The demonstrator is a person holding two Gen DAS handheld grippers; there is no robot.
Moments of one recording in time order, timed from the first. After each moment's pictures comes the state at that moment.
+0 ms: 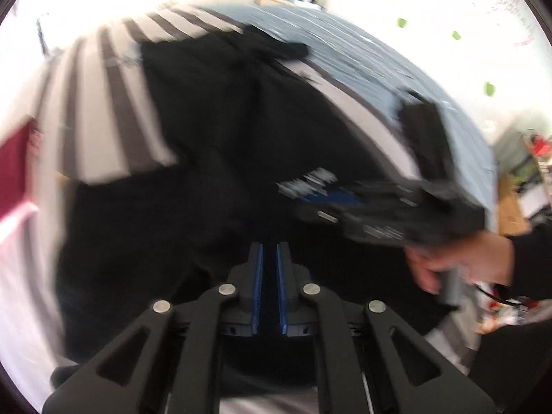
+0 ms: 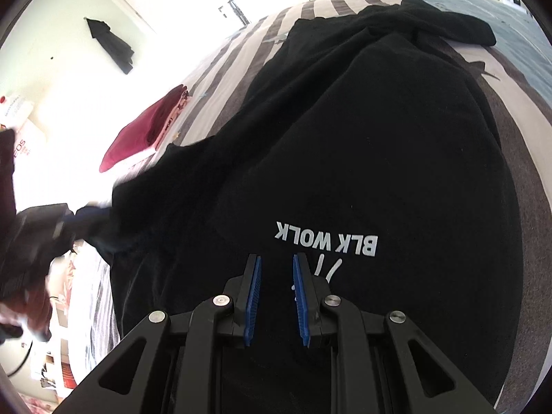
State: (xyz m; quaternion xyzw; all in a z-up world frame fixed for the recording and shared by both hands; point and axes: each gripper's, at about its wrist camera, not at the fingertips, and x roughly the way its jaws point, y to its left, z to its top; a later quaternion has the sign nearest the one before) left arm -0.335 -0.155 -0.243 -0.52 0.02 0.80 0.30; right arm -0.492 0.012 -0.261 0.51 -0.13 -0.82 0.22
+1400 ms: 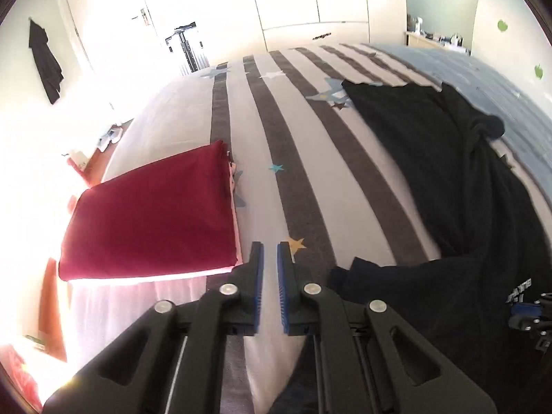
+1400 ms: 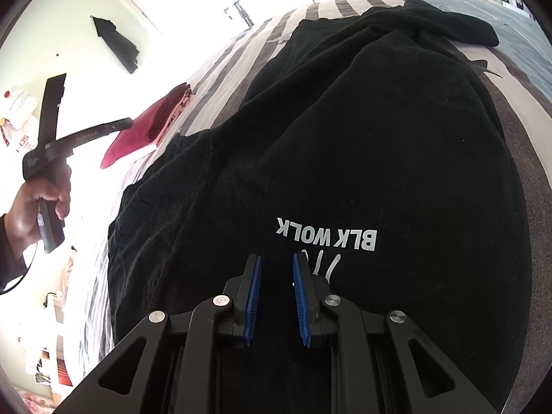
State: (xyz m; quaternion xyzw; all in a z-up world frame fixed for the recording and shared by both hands) left arm -0.469 -0.303 -0.218 -0.43 0.06 0.90 -0.01; right arm -0.478 0.016 -0.271 0.50 -0.13 -0.83 0.23
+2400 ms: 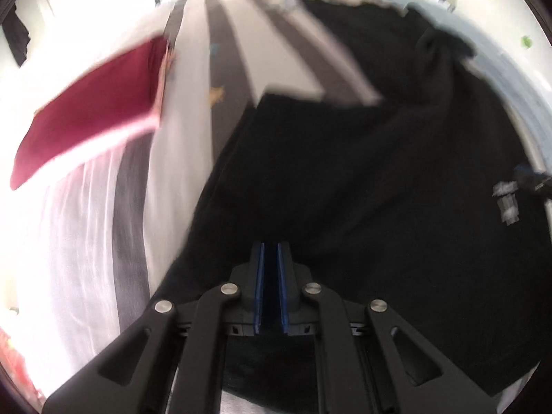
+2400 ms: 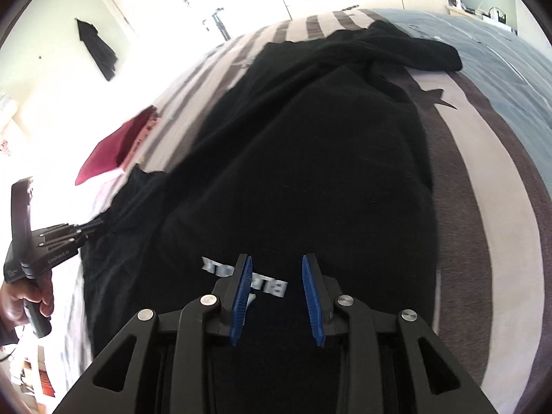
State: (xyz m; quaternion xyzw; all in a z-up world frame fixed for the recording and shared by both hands) left arm -0.413 -0.238 -0.297 -0.53 0.05 0.84 0.02; right arm -0.503 0.053 -0.260 0.49 -0.10 -0.85 0.17
